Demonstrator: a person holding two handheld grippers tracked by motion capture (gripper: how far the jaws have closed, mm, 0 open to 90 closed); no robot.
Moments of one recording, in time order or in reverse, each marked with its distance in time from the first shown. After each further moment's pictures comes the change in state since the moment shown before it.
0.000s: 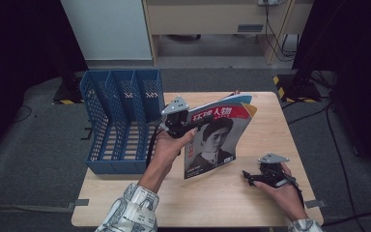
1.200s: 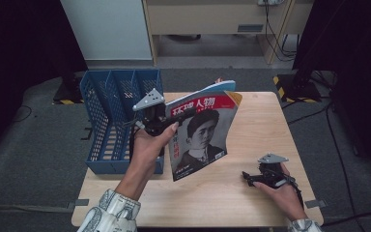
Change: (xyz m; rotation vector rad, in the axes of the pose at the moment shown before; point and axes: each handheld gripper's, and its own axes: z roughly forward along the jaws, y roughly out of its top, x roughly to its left) left arm -0.010 0.033 -0.063 -0.055 0.071 -0.063; right arm 0.000 -0.001 0.002 0.014 0.000 0.012
